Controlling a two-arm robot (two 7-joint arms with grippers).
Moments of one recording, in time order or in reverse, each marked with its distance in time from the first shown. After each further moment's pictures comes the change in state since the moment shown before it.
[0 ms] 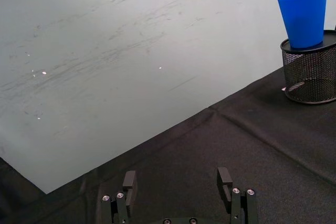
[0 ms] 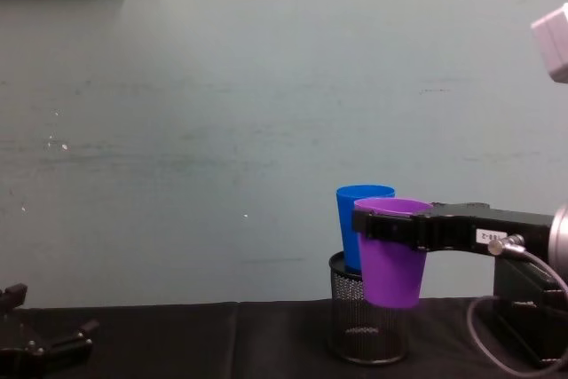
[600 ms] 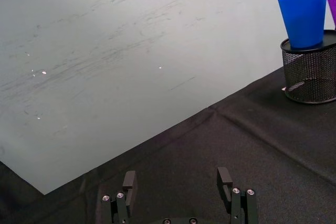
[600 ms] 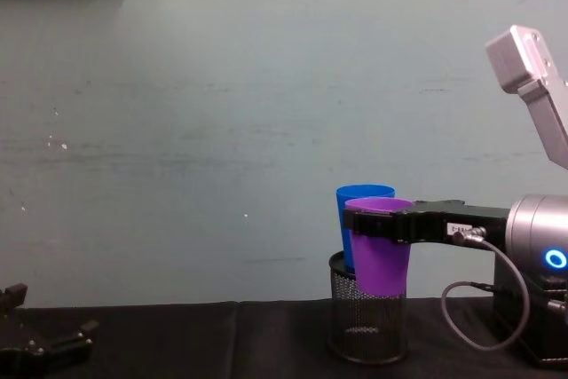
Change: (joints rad) left arm 0.000 0.000 0.000 0.000 0.000 0.000 0.000; right arm 0.155 -0.078 -0.030 0.235 -0.045 -0.038 0.016
